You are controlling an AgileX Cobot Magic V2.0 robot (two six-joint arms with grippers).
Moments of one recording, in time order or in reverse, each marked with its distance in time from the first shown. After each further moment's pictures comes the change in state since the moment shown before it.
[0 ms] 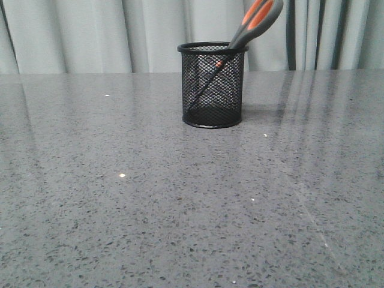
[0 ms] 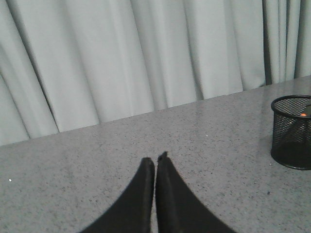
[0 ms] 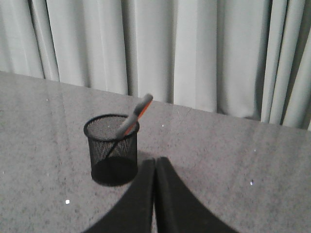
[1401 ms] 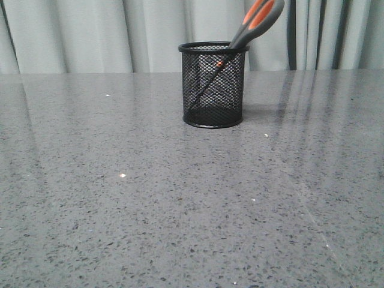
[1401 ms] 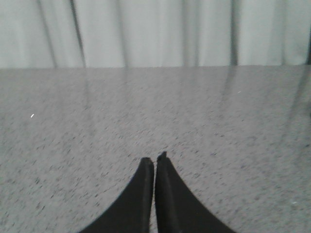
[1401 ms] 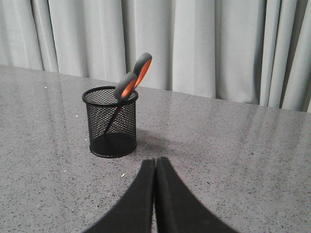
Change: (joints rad) left arm 0.011 -0.234 0.305 0.498 -0.063 -0.619; right arm -0.001 -0.217 0.208 0.000 -0.038 0.000
